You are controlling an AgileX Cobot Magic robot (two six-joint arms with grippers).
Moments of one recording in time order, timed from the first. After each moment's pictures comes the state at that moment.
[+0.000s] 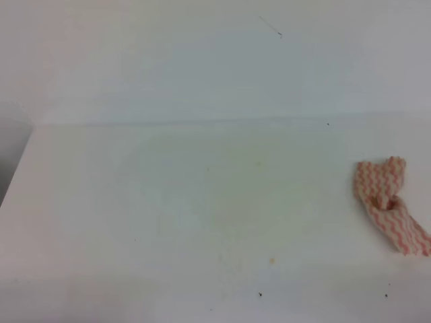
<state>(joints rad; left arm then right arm) -0.06 0.00 0.00 0.02 0.32 -0.09 -0.08 -0.02 0.01 0.26 0.37 -0.45</state>
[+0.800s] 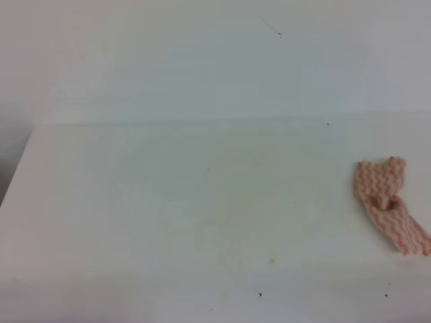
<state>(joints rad) -0.06 0.00 0.01 0.02 0.31 -0.09 -0.08 -0.02 0.01 0.29 0.38 -0.32</state>
